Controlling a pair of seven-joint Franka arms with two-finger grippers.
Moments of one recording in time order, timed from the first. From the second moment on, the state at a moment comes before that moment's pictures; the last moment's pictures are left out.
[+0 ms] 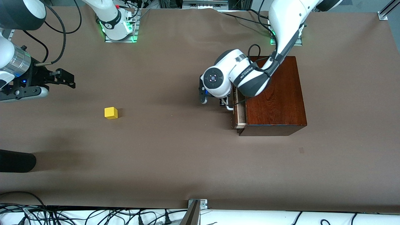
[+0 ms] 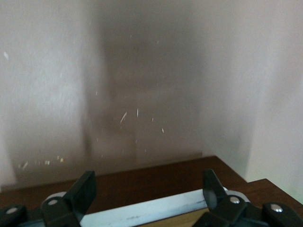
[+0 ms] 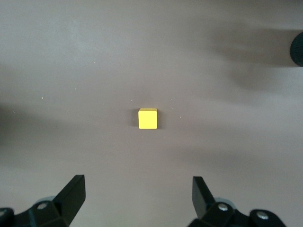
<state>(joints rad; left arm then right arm) -0.34 0.68 -0.43 -1.46 0.24 1.71 0.76 0.21 0.10 -0.15 -1.58 0.02 1.63 -0.09</state>
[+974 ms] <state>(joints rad) -0.26 0.48 -0.44 -1.37 0.23 1.65 0.77 0.20 0.10 -0.14 -1.52 -0.01 1.63 -0.09</state>
